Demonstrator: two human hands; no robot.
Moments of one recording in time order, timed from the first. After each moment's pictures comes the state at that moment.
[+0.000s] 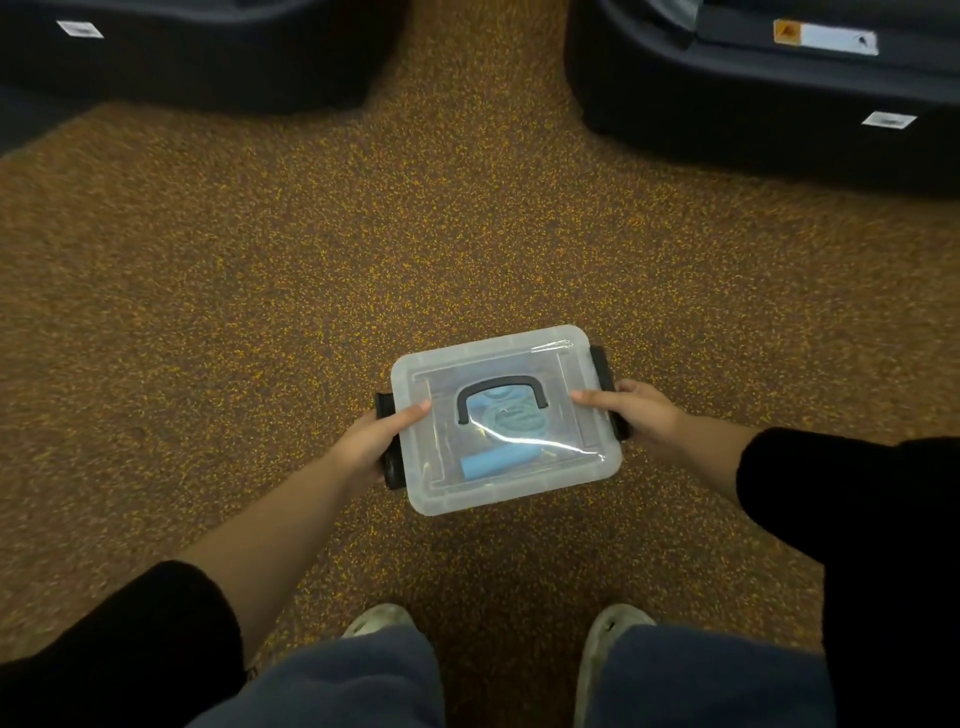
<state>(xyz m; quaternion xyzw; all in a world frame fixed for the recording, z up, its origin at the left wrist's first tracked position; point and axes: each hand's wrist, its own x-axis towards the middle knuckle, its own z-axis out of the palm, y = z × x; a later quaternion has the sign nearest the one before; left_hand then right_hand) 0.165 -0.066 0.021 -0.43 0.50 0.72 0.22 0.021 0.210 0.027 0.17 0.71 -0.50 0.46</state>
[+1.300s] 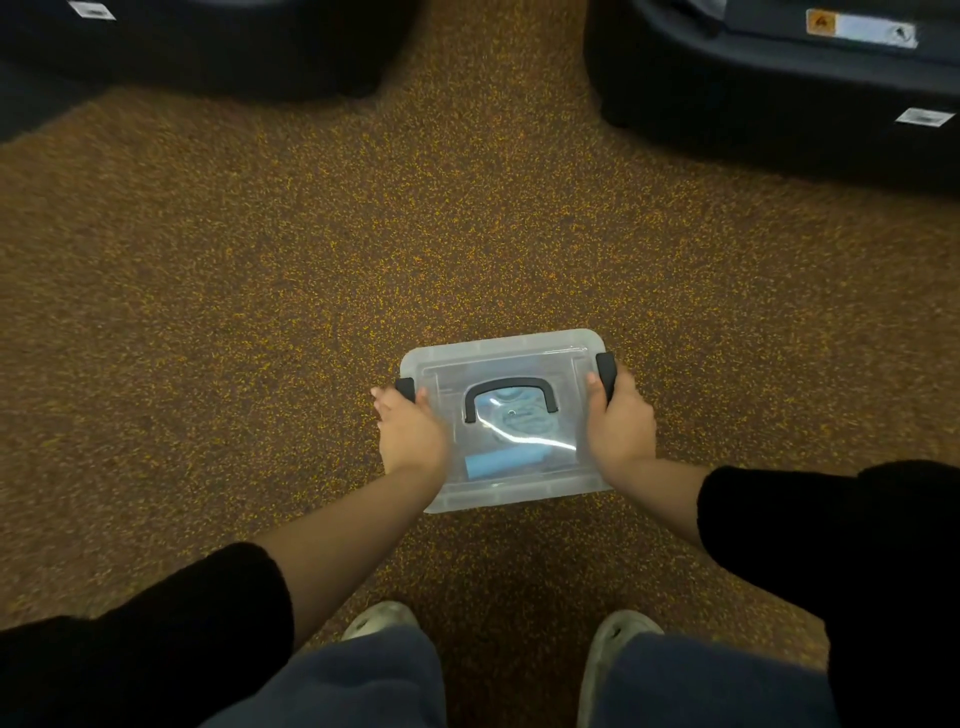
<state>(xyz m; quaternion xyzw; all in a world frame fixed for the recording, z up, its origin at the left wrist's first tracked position) 0.141 -0.010 0.025 -0.52 0.77 0.37 0.08 0.064 0.167 0.021 0.07 0.94 -0.30 0.16</state>
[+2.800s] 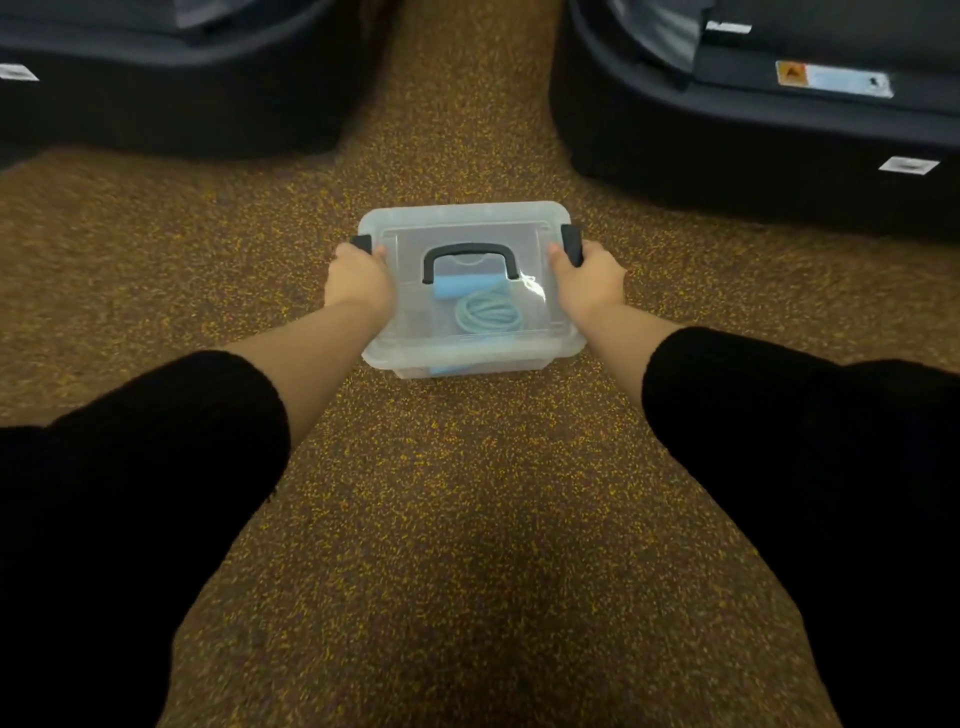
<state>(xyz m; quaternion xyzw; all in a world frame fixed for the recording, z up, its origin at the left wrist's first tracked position) -0.070 -0.111 0.044 -0.44 0.84 0.33 0.01 -0.140 0.088 0.044 0.06 0.88 -0.45 0.13</state>
